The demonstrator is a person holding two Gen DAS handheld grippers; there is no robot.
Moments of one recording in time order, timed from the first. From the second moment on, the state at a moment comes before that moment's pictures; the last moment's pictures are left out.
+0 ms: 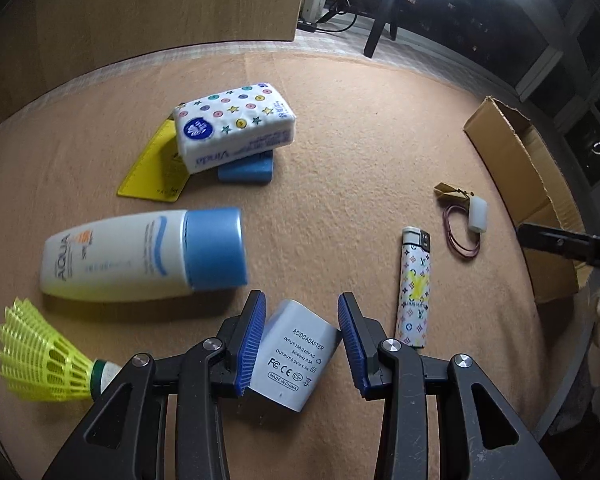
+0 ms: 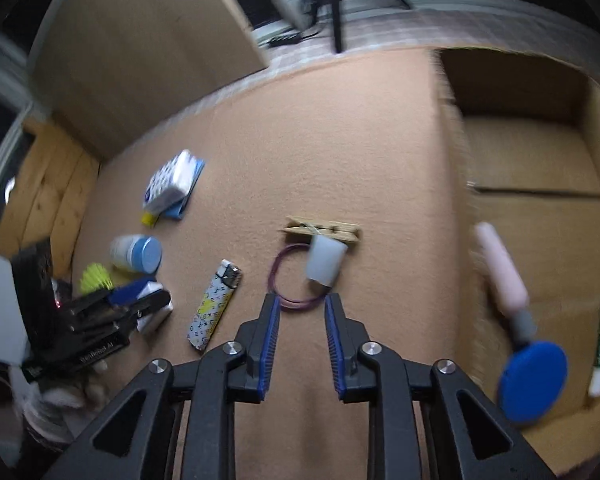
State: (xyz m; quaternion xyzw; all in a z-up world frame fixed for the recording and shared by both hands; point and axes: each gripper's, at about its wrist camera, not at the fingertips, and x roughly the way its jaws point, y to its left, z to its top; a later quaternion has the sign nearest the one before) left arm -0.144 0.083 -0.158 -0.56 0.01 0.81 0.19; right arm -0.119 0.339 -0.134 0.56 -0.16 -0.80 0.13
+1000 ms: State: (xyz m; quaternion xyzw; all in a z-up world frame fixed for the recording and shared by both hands) left arm -0.114 0.082 -0.162 -0.57 -0.01 0.79 0.22; right arm -0.087 0.272 -0.168 0.61 0.00 -0.76 0.22
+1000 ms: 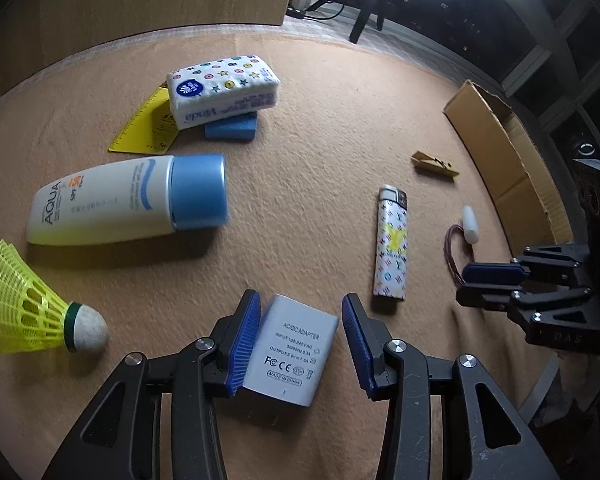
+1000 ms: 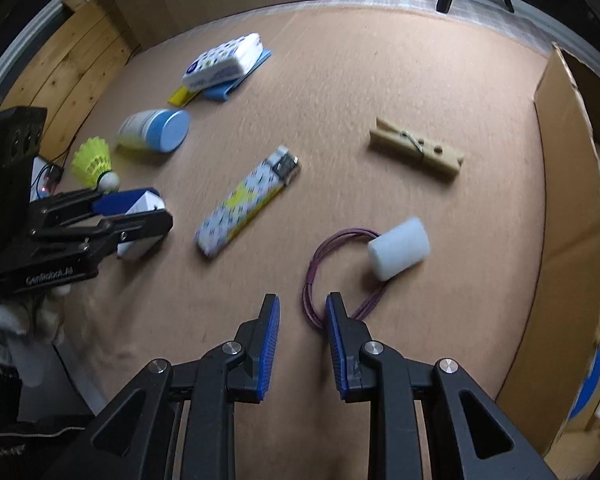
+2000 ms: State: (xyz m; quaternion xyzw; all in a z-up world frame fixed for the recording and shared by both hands) left arm -0.099 0.077 -0.160 -0.57 0.01 0.79 0.21; right arm -0.114 0.296 -0.162 0.60 -0.06 -0.79 0.11
